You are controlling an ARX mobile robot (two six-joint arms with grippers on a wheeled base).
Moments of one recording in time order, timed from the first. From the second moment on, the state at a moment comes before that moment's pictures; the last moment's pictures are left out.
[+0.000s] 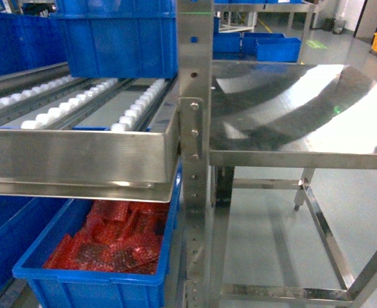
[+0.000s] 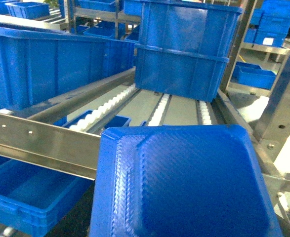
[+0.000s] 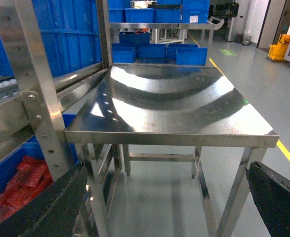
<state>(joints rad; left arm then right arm) -0.52 0.27 0.25 0.03 -0.68 -0.10 0.00 0.01 0.01 0.00 0.00 0.00</state>
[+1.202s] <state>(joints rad) -0.52 0.27 0.25 0.03 -0.68 -0.10 0.00 0.01 0.01 0.00 0.00 0.00</state>
